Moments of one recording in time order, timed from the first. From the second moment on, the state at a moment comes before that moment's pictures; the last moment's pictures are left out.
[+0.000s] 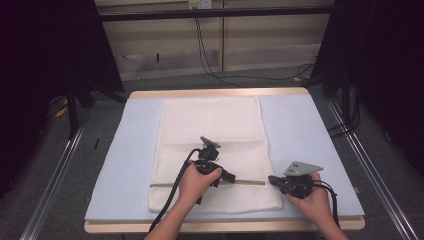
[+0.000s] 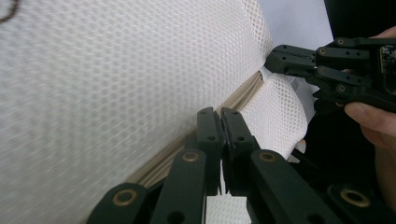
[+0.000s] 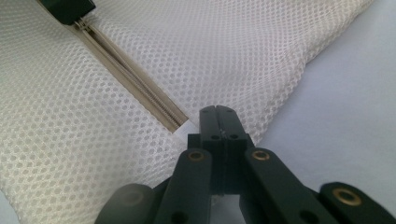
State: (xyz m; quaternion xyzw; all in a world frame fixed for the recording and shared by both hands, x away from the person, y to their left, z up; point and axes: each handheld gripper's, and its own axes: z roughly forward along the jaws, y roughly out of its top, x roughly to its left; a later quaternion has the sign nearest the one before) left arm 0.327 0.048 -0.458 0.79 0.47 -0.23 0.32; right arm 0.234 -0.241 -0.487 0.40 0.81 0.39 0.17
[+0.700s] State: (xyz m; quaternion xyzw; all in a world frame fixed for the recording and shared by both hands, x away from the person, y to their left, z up) left arm 0.328 0.092 -0.455 0.78 0.48 -0.22 0.33; right arm 0.234 -0.240 -0.487 0.40 0.81 0.39 0.17
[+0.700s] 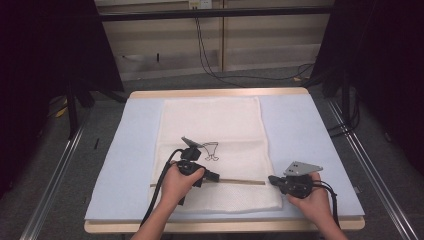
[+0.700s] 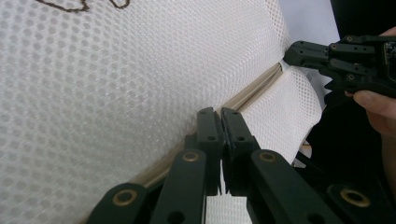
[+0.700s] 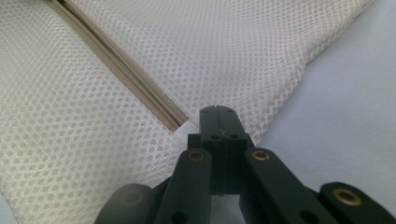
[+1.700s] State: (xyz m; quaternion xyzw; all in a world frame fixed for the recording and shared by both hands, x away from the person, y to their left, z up) left arm 0.324 0.153 -0.456 0.76 0.51 -0.21 0.34; right arm 0.234 -0.240 -0.487 0.40 0.81 0.39 0.17
